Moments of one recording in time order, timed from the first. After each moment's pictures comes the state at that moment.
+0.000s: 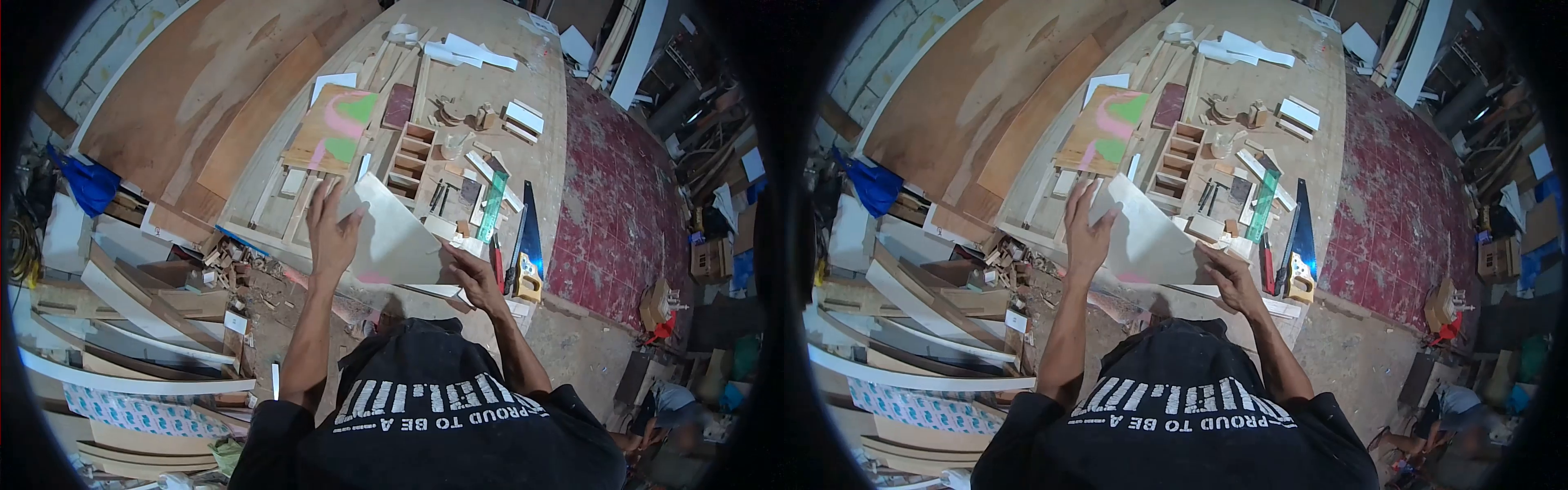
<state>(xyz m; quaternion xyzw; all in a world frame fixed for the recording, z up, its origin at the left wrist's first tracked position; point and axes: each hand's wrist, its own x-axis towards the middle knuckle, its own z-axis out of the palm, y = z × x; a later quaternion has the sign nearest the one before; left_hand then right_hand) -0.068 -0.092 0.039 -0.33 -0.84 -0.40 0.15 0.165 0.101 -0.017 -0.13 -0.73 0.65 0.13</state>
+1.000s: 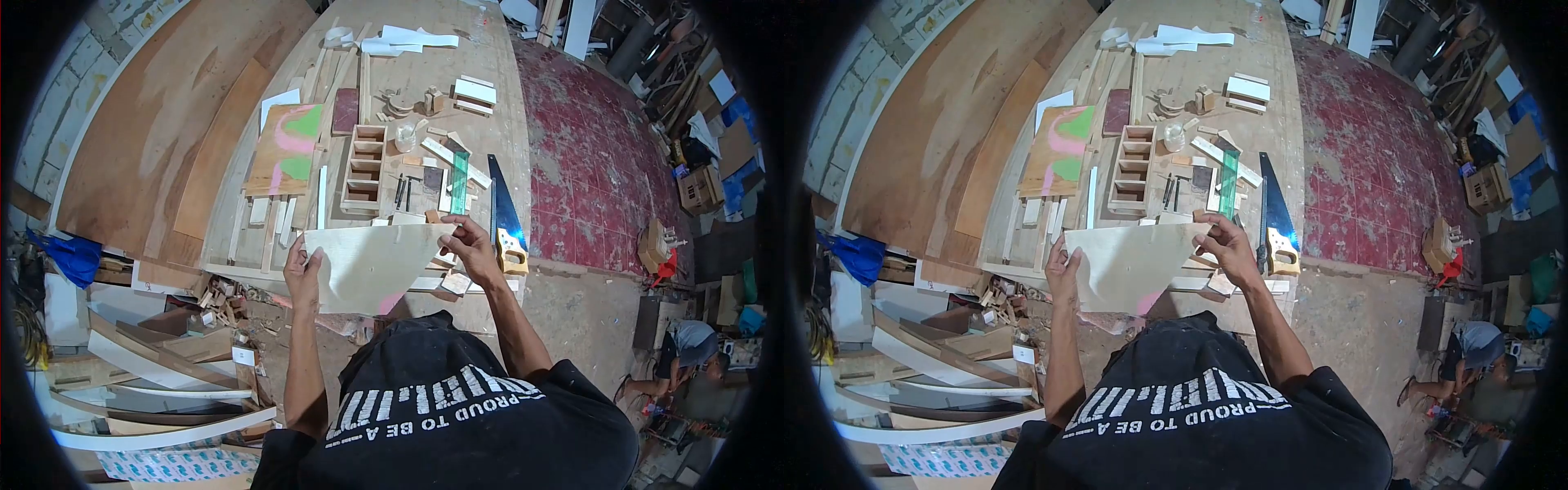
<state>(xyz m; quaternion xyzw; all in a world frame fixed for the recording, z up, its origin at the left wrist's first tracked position) -0.062 -0.114 -0.040 -0.14 -0.66 -0.72 -0.19 0.173 0.136 0.000 -0.24 -0.57 0.75 0.22</state>
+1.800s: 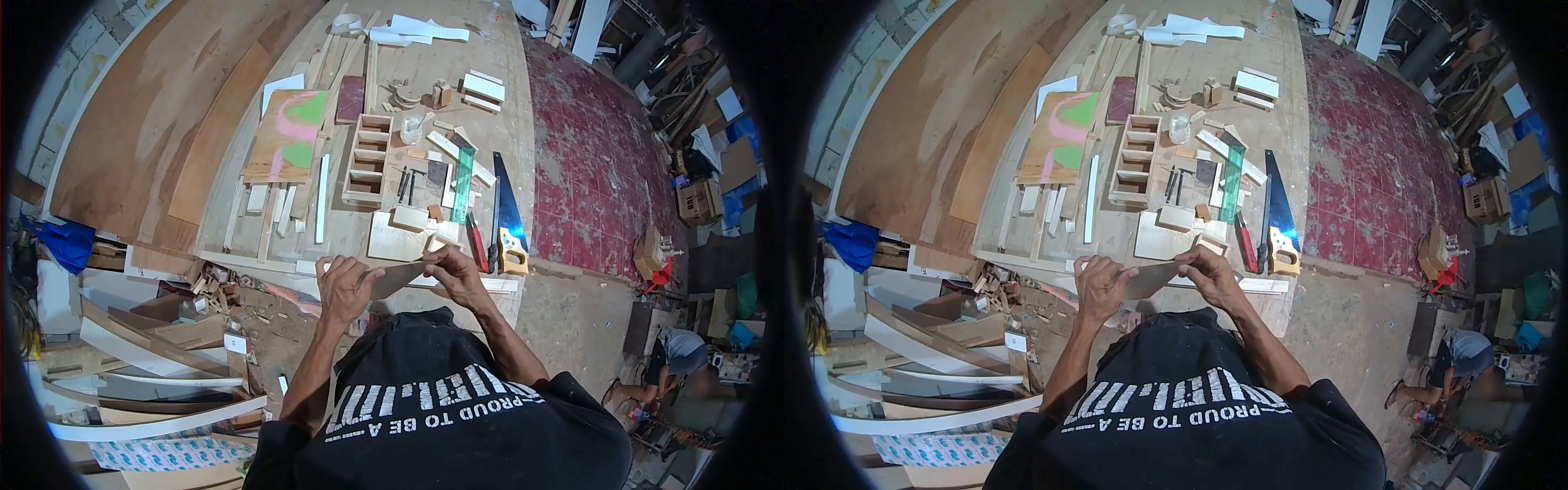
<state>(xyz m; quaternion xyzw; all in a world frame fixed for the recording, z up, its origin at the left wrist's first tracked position) 0.003 -0.094 0.002 -0.49 -0.80 -0.35 -0.01 0.179 0.090 -0.024 -0.17 -0.63 0.74 0.17</state>
